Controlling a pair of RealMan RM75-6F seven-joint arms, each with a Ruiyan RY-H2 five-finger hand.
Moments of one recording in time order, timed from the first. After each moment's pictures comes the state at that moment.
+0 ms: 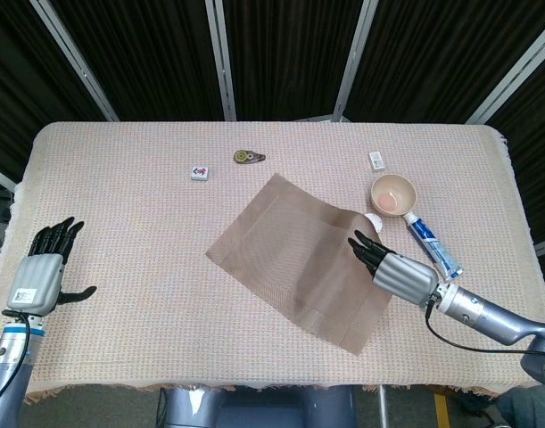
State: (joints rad) left arm -0.27 -1.16 -0.11 -1.84 1.24 1.33 0.25; right arm 0.68 -1.31 -0.11 -0.94 -2.06 1.39 -0.47
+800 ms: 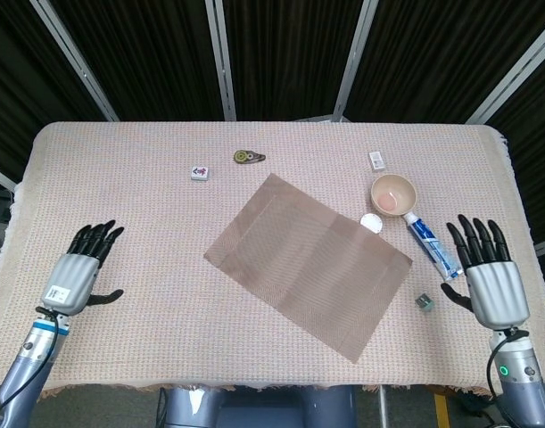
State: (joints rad) left arm -0.34 -1.25 -0.07 -1.70 1.44 1.26 0.19; right arm 0.25 -1.22 0.05 -1.56 -1.49 1.64 -0.18
